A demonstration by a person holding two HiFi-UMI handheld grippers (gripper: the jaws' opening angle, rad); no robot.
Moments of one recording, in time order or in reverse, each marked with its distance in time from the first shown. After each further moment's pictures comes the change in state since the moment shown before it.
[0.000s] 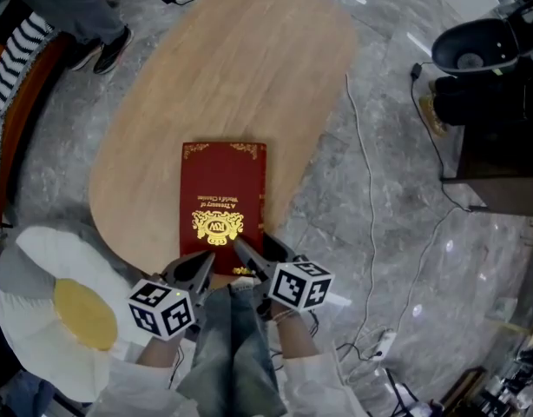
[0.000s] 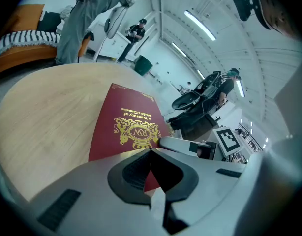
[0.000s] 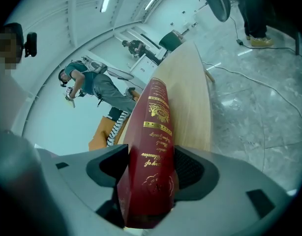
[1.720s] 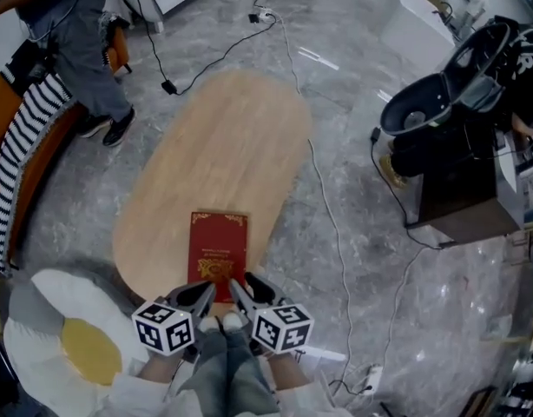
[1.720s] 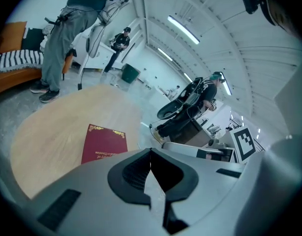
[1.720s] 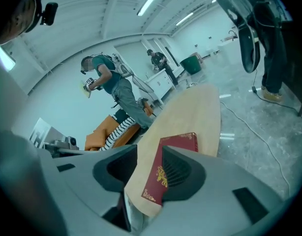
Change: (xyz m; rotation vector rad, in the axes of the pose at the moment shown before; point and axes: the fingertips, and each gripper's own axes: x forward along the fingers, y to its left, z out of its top) left arm -0.091 -0.115 0.100 0.110 -0.048 -0.080; right arm -0.104 0.157 0.074 -0.322 -0.114 -0.074
